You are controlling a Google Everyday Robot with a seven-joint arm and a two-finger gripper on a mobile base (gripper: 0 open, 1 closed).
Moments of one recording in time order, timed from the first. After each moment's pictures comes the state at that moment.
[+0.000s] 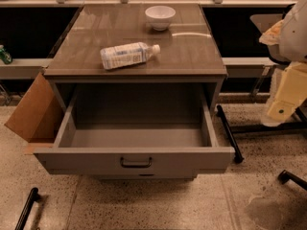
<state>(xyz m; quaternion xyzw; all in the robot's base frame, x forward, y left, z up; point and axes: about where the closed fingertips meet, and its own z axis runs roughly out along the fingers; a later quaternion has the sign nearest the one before) 0.439 -0.216 0.980 -0.60 0.78 -0.04 0.17</state>
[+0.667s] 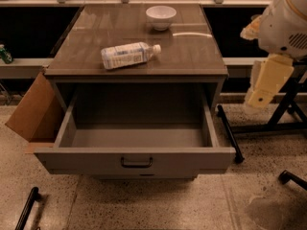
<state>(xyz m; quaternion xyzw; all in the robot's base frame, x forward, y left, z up) 0.469 -0.194 0.974 -0.62 0.76 -0.02 0.18</state>
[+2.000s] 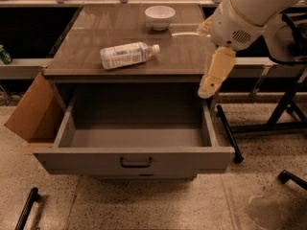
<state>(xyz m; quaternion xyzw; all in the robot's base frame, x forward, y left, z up) 0.539 -0.122 0.950 -0.66 0.71 0.04 0.23</state>
